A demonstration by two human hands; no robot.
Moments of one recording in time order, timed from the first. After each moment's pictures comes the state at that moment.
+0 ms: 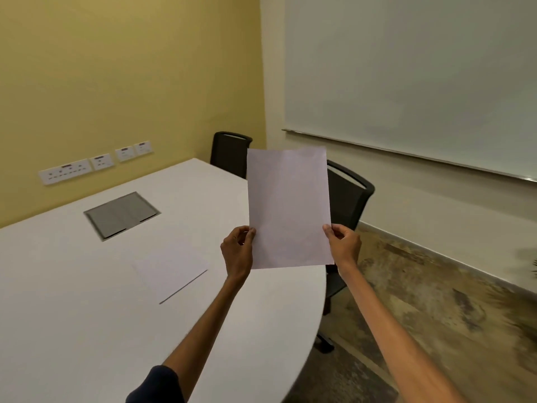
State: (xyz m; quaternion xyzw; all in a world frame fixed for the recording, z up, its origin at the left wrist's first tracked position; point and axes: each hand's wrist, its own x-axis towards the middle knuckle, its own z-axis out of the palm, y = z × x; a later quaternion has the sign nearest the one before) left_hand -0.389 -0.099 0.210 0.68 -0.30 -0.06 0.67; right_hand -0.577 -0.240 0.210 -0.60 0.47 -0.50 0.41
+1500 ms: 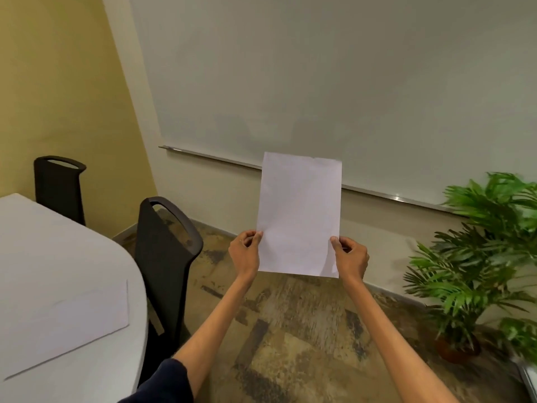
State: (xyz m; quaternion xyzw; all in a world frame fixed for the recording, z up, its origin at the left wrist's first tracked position) left_hand -0.721 -0.683 0.198 0.64 -0.36 -0.17 0.66; right_hand -0.938 -0.740 0.200 -0.50 0.59 -0.55 0.33
